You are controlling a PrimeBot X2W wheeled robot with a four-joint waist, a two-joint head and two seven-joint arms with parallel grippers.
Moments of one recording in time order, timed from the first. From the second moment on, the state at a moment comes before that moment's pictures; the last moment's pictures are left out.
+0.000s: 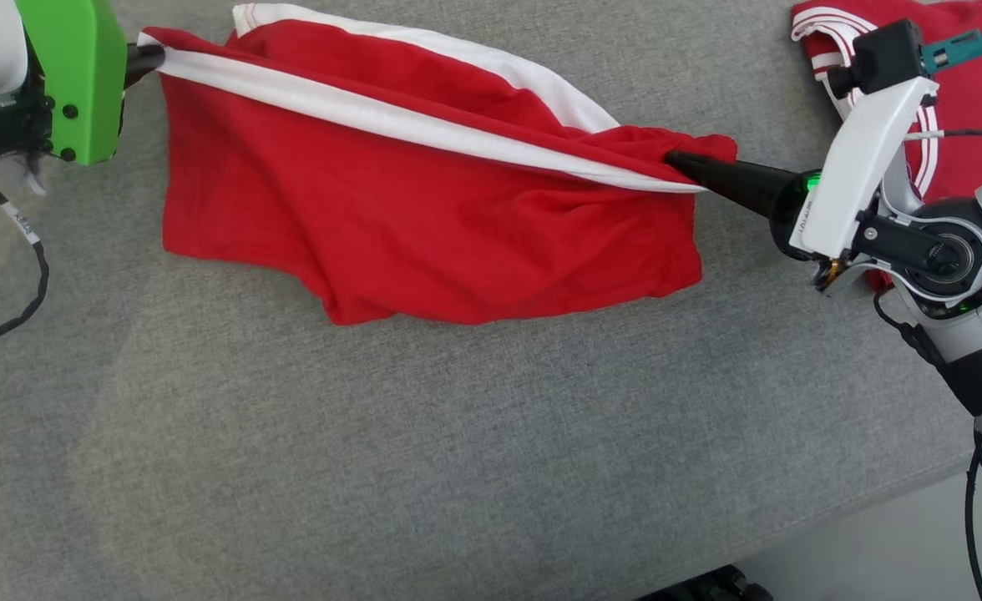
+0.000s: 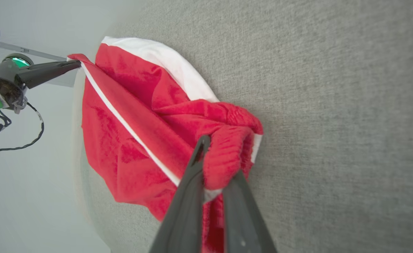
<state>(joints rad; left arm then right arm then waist) -1.35 0.72 -1.02 0.37 -1.17 -0.05 0.82 -0.79 -0.48 0.47 0.25 1.34 0.13 0.63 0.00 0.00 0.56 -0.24</state>
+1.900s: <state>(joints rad) -1.10 0.73 -0.98 0.57 -1.41 -0.13 0.72 -0.35 -0.42 0.35 -0.01 1.14 0.13 -0.05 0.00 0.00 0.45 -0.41</state>
